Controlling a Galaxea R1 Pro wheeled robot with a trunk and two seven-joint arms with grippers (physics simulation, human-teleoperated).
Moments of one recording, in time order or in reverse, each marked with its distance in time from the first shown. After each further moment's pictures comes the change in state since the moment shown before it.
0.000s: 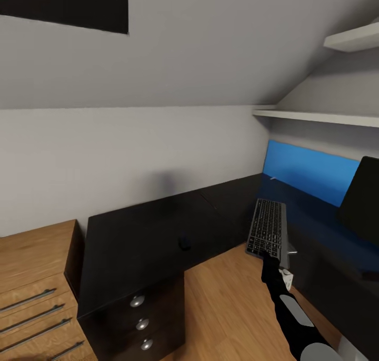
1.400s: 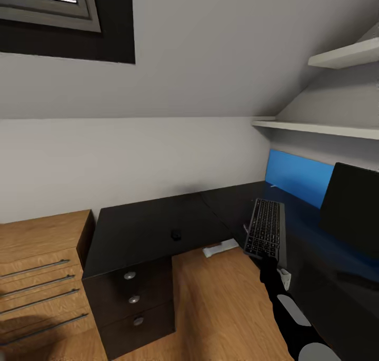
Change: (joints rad) left arm 0.000 -0.001 0.000 0.000 0.001 0.003 0.002; right arm 0.000 0.009 0.013 -0.003 0.010 -0.020 -0.006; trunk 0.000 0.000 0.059
